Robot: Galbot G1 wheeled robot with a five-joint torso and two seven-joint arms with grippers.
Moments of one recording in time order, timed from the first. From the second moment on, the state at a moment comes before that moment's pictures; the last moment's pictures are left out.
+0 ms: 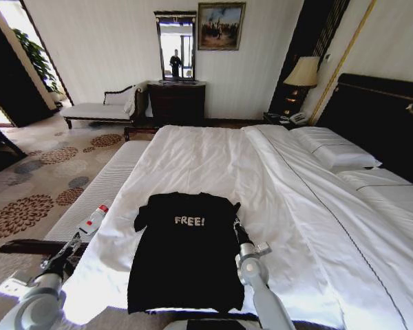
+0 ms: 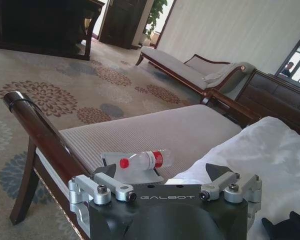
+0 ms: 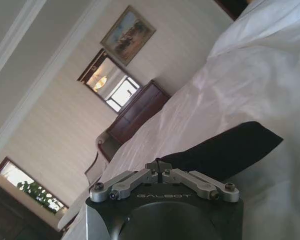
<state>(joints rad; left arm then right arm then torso) 1.65 -1.38 -1.12 -2.08 -0.95 0.34 -0.26 -1.32 1.47 0.36 1.63 0.88 0.18 -0.10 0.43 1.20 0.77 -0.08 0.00</state>
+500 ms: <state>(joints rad) 1.67 -1.39 -1.12 -2.07 -0.95 0.33 -0.25 -1.31 1.47 0.29 1.43 0.63 0.29 -0.20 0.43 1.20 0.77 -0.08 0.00</state>
